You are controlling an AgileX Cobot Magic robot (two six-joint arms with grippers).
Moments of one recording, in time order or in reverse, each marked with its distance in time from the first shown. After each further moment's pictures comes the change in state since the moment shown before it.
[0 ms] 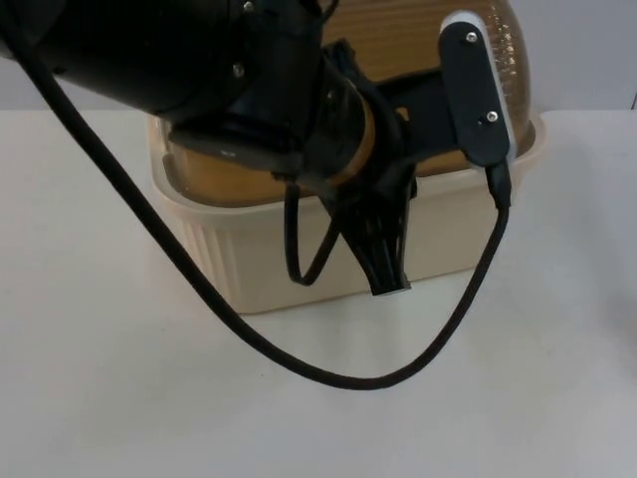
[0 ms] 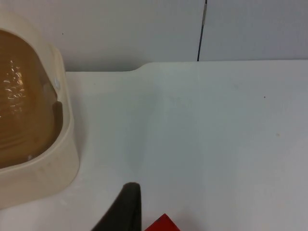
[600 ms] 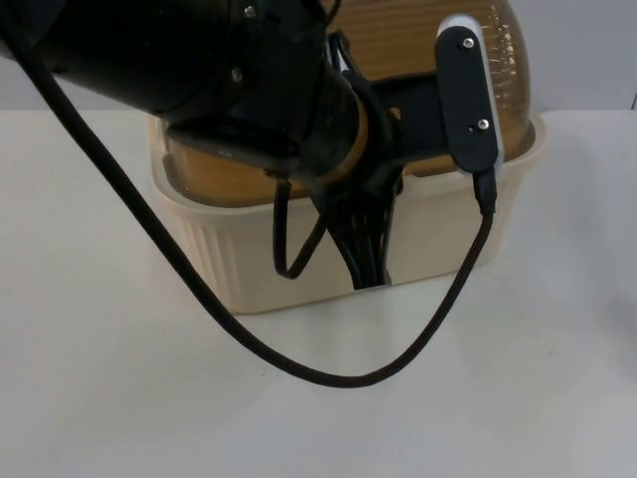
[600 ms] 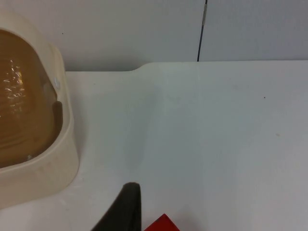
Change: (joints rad) right arm 0.000 0.000 0.000 0.000 0.000 -0.004; left arm 0.000 0.000 0.000 0.061 0.061 0.000
